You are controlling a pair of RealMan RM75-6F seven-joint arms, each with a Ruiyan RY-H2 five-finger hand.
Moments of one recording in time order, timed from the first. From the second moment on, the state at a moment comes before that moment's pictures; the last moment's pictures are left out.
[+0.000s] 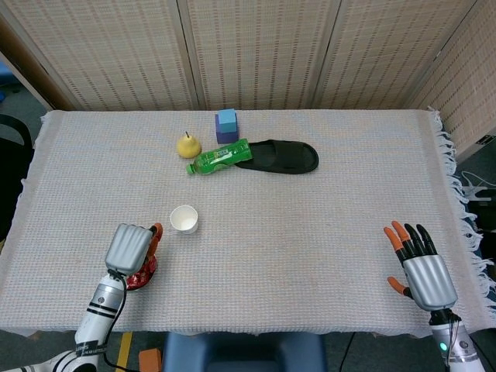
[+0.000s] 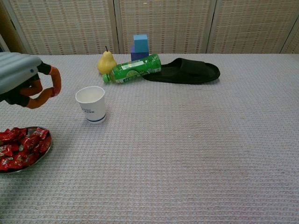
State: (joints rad) left arm -0.46 -1.49 -0.18 -1.71 1.31 1.24 0.70; right arm 0.11 -1.24 0.01 -1.56 -1.61 1.47 -0.23
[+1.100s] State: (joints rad) left arm -0.71 -1.62 -0.24 -1.50 1.08 1.09 0.75; right arm 0.13 -1.23 0.04 -1.56 -1.51 1.40 -0.25
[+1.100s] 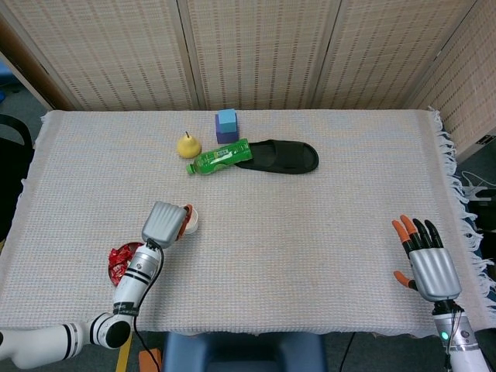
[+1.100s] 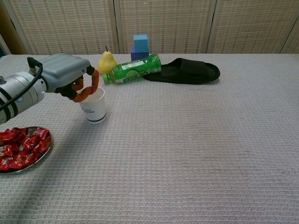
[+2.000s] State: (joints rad) left arm -0.51 -1.38 0.01 -1.78 1.27 1.25 0.55; right arm 0.13 -1.22 -0.01 -1.56 -1.63 1.46 -0.19
